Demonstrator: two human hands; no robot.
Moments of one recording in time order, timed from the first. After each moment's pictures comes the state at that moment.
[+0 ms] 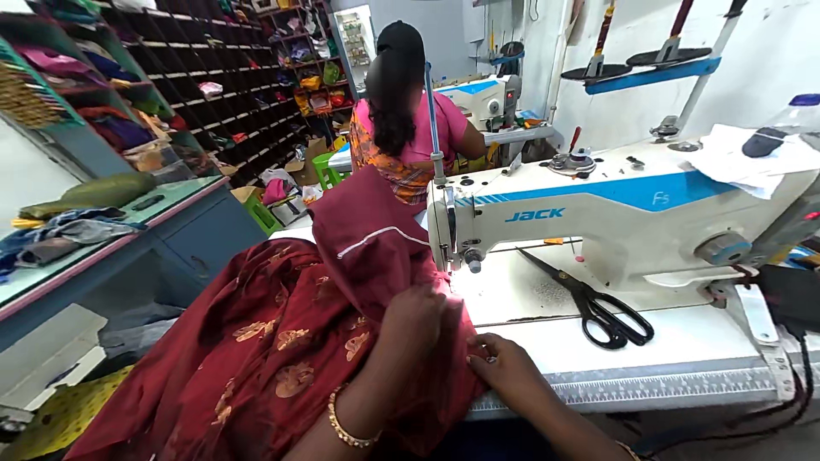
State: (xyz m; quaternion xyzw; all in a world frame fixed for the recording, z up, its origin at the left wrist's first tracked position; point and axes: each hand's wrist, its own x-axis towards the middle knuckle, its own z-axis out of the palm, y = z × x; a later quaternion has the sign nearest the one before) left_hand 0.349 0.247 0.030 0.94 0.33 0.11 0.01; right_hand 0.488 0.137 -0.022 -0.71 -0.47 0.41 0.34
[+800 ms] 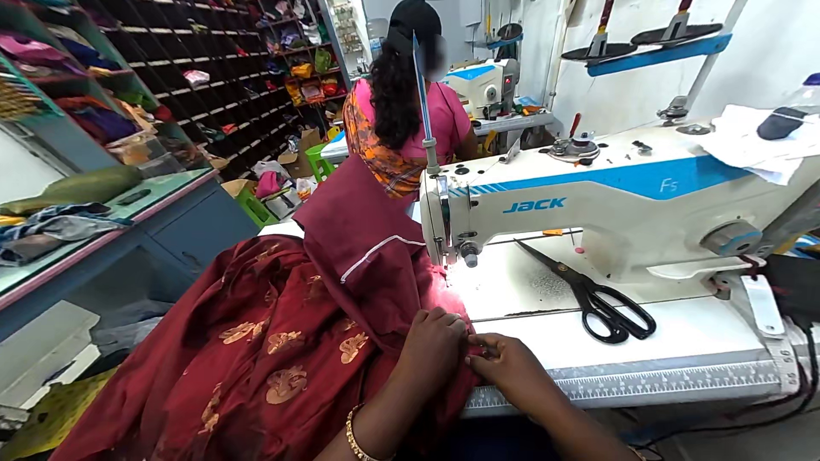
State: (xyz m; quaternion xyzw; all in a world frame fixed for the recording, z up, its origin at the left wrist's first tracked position) left_hand 0.362 0.233 -0.019 0.96 0.29 0.05 0.06; right_hand 0.494 0.136 -0.029 -0.68 -0.41 0.47 0.39
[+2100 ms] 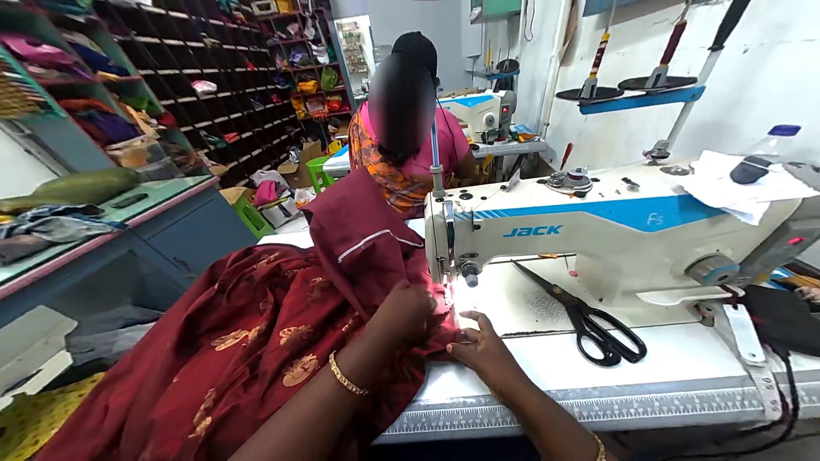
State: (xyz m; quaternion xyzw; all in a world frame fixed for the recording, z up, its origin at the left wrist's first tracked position) left_hand 0.362 0.320 0.015 0.97 0.23 -0.03 0.02; right_hand 0.489 0.180 -0.039 -0.58 -0.36 0.49 0.54
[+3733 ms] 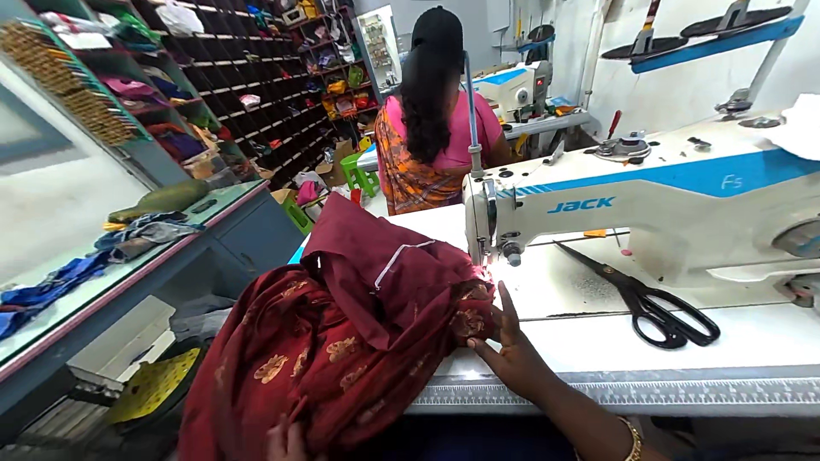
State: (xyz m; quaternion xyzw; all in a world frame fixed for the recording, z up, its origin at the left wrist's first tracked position) left_hand 0.112 0.174 -0.093 0.69 0.67 0.26 -0.07; right_hand 0.456 0.176 -0.066 -0.48 -0.60 0.26 0.58
